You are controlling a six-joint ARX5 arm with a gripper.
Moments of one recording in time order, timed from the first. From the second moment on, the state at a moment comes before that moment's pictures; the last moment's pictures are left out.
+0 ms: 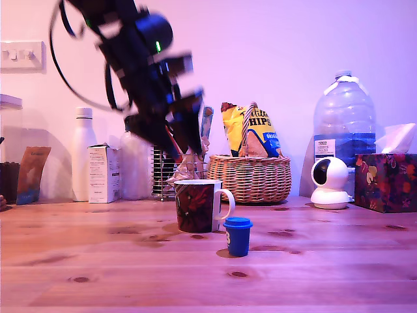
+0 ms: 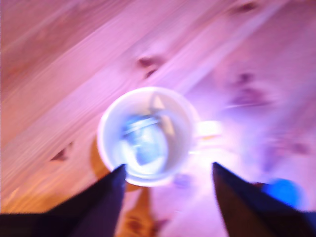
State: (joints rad) arm -0.50 1.94 1.66 -0.68 0.26 0.15
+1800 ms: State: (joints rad) arm -0.49 1.56 0.54 0.50 0.58 0.21
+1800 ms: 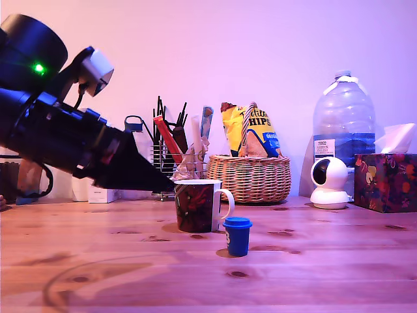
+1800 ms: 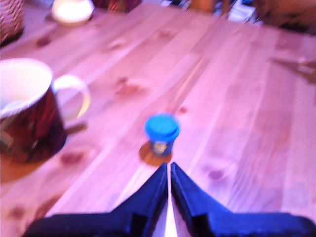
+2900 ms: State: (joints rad) arm -0.58 1.74 0.54 0.75 0.54 0.24
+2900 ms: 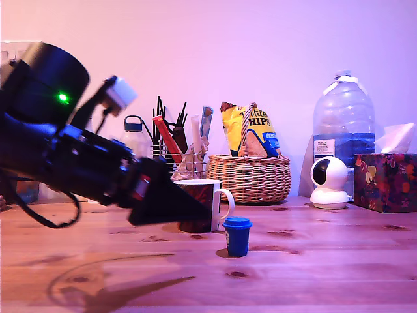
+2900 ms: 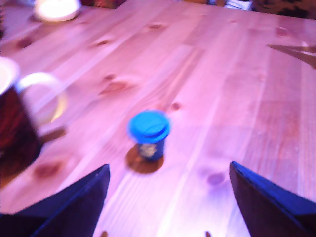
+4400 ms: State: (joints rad) arm -0.68 2.04 0.87 0.60 0.49 0.18
